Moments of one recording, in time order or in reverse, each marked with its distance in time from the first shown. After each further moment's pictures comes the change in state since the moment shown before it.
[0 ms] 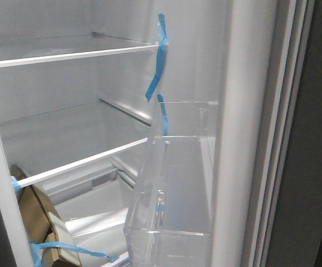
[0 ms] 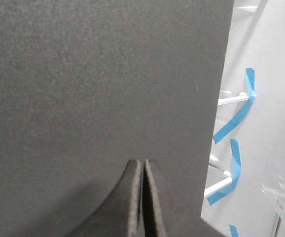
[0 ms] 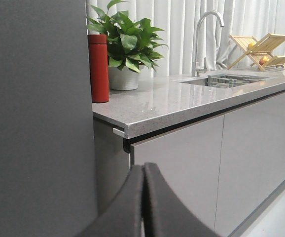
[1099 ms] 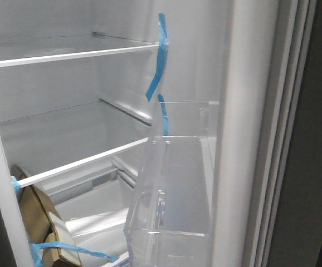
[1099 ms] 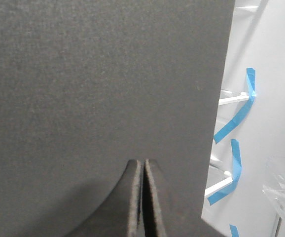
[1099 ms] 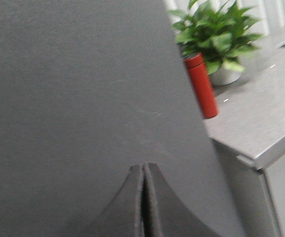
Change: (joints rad) left arm 0.000 0.000 0.000 0.000 0.000 0.000; right arm 0.000 0.692 -1.101 0.461 0.644 0.000
